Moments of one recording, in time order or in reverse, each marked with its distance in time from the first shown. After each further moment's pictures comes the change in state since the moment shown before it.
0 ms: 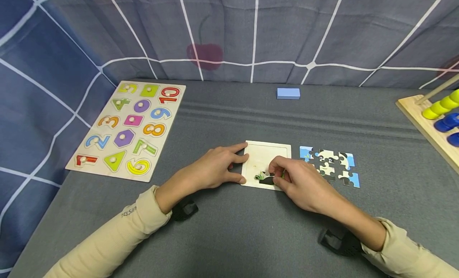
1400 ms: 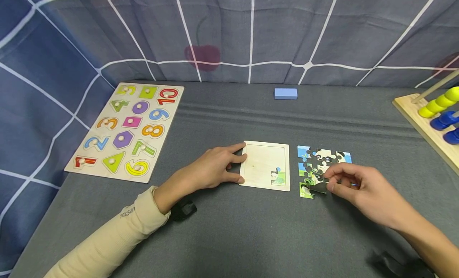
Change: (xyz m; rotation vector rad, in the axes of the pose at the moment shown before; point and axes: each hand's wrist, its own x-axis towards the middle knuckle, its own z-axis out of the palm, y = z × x) left_hand 0.000 0.000 0.000 0.006 0.009 0.019; right_hand -0.071 0.057 -0.050 0.191 0.115 0.110
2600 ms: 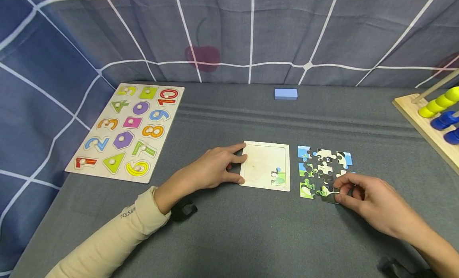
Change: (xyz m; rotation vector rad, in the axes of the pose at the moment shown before) left_hand -0.001 0.000 -0.001 0.002 0.001 0.000; right_hand -0.015 0.020 0.000 -0.290 0.068 -0.063
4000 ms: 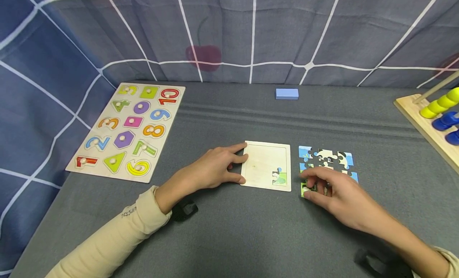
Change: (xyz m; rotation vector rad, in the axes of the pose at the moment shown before) left_hand 0.000 0.000 0.001 -0.004 0.004 0.006; right_hand 0.027 -0.042 0.024 0.206 -0.061 -0.110
